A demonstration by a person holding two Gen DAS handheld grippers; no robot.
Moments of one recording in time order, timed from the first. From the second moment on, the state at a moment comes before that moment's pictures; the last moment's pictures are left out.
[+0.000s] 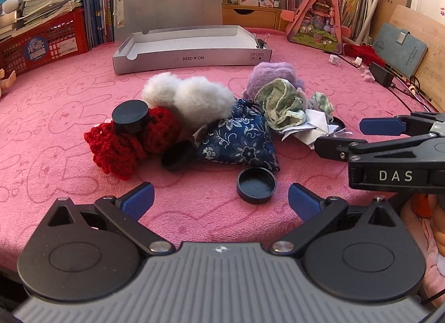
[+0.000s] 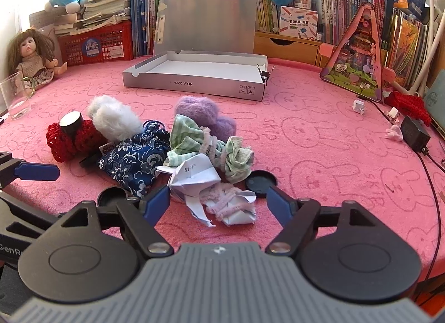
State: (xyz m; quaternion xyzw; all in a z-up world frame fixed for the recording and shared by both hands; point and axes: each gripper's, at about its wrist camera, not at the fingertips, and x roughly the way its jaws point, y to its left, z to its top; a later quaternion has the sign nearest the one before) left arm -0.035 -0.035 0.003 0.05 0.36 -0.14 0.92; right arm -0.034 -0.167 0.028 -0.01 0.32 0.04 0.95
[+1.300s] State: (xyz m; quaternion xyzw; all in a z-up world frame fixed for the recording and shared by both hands) left arm -0.025 -0.018 0.005 0.04 0.35 -0.09 0.93; right arm -0.041 -0.165 0.034 0.00 0.31 0.13 0.94
